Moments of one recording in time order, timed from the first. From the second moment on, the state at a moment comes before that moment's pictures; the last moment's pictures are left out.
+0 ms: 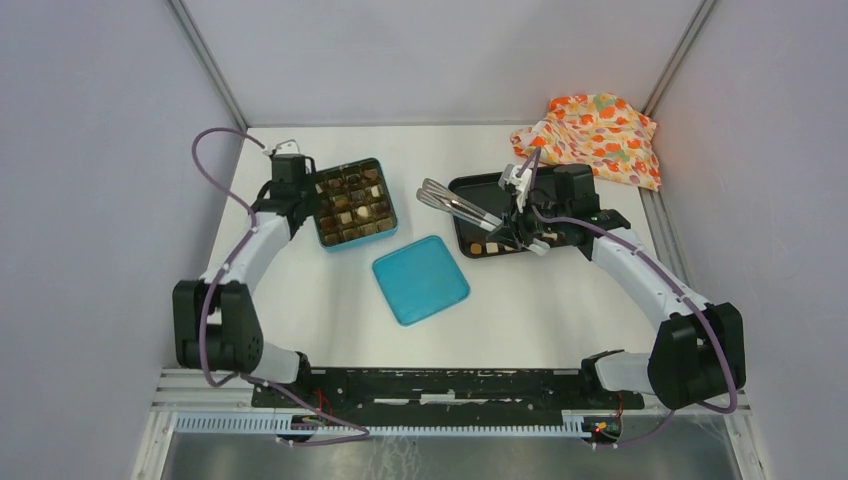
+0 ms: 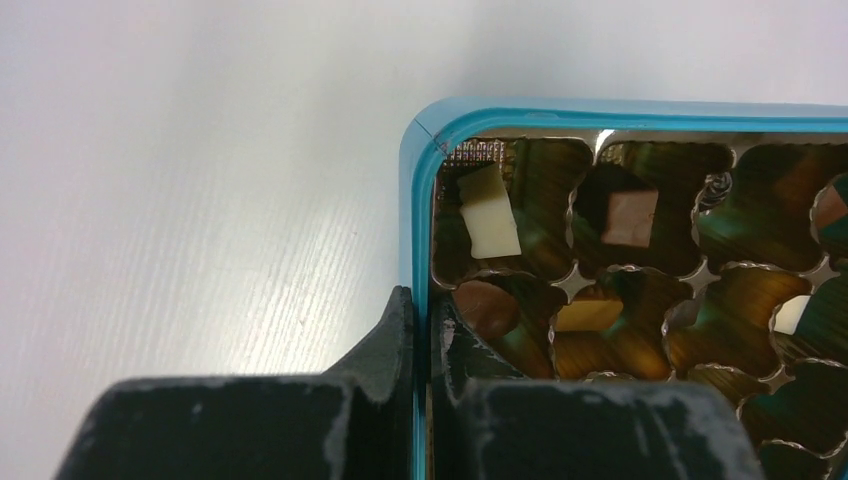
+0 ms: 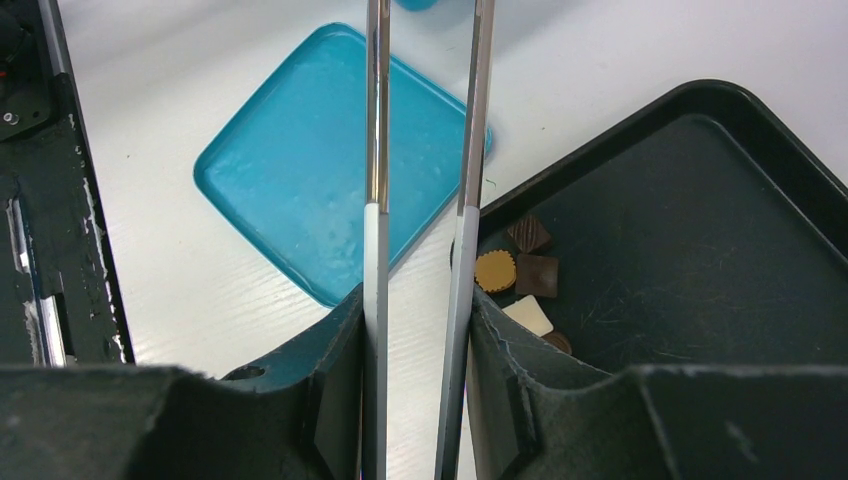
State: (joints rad) left arm -0.07 1.52 1.07 -0.33 -0.20 -0.33; right arm 0.27 1.31 0.94 -0.31 -0.82 -0.42
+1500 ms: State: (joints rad) left arm -0.15 1.09 0.70 0.15 -0.37 -0.29; right arm 0.25 1.34 0.94 -0.32 -0.86 -0.45
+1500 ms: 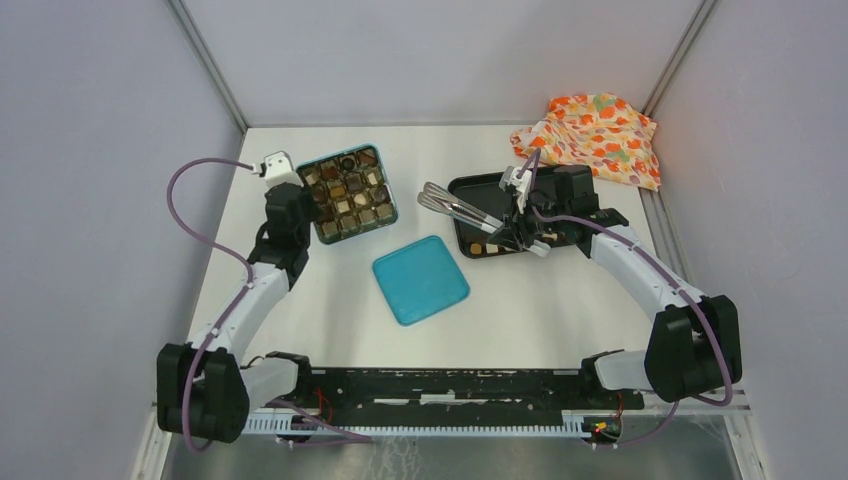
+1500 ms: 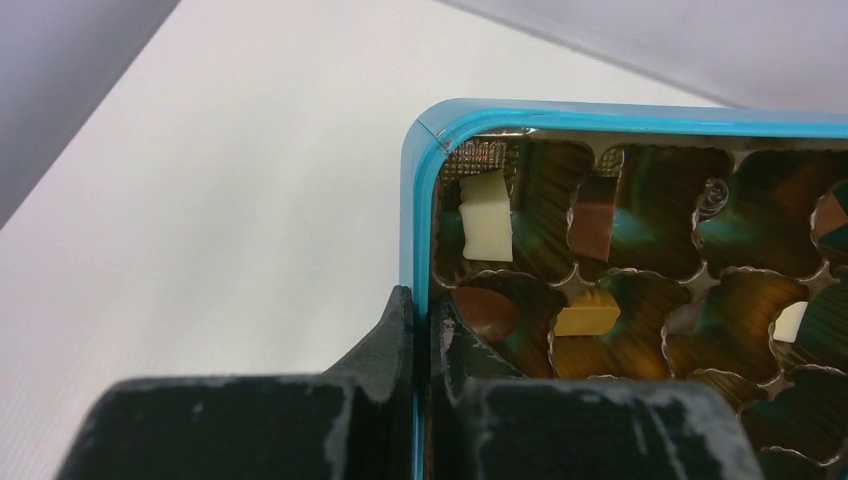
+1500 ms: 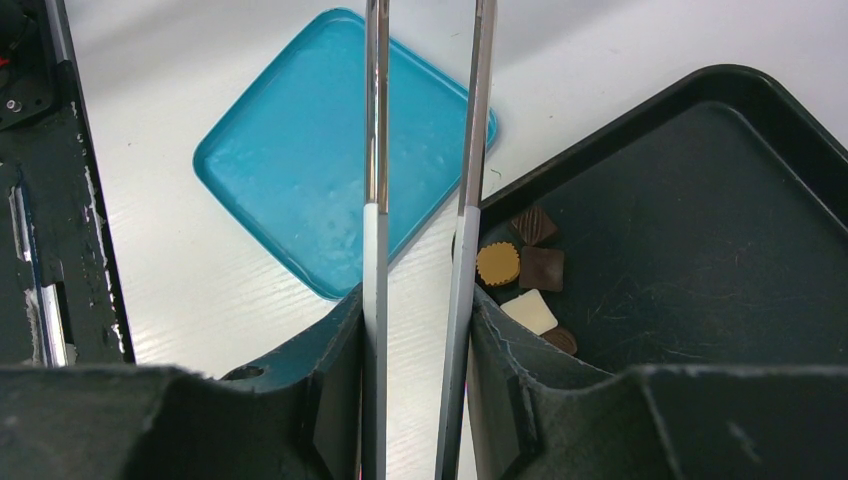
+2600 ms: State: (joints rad) left arm -0.07 1.69 1.06 -0.21 -0.09 -0.44; right arm 0.23 1.37 0.94 -0.33 -0.85 -0.47
